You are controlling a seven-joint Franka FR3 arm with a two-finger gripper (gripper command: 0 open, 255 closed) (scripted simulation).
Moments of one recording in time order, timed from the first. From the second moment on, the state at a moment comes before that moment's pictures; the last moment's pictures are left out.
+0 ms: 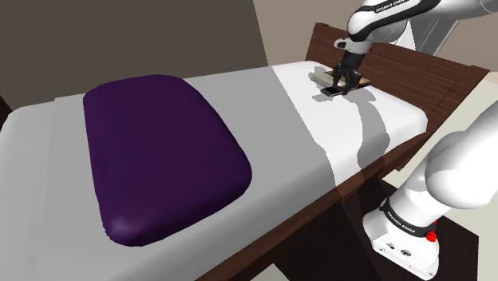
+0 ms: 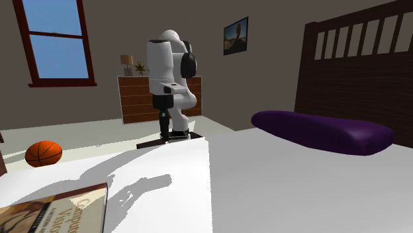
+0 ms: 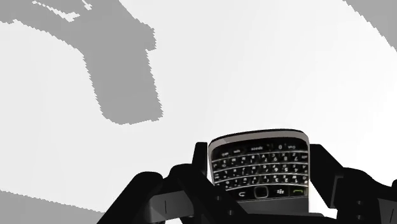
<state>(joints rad) 0.00 -0.11 -0.59 -2.16 -0.06 2.06 -1.70</state>
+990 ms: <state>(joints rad) -0.20 0.13 -0.79 -1.94 0.11 2.02 -2.17</state>
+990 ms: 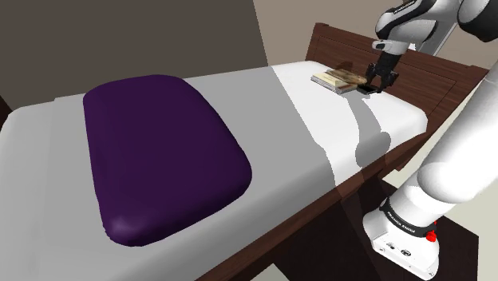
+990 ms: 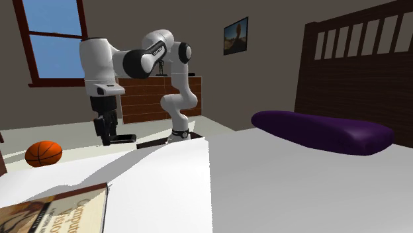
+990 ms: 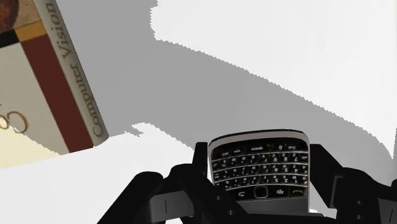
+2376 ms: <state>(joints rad) -0.47 0.46 -0.78 -1.73 0.35 2.02 -2.49</state>
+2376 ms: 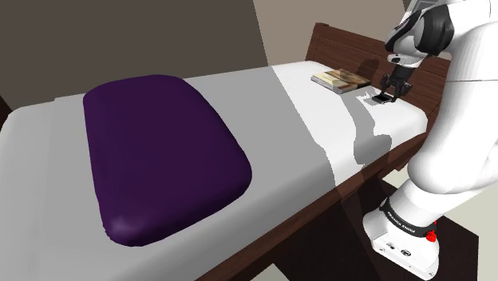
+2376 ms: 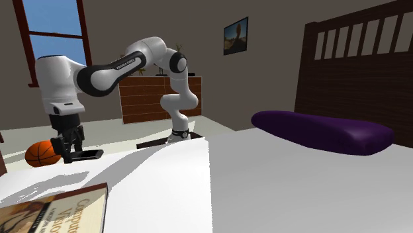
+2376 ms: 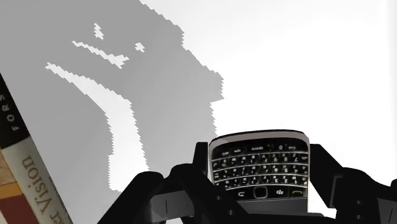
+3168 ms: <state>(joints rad) -0.48 0.50 -0.76 -1.76 0.38 2.09 -2.51</state>
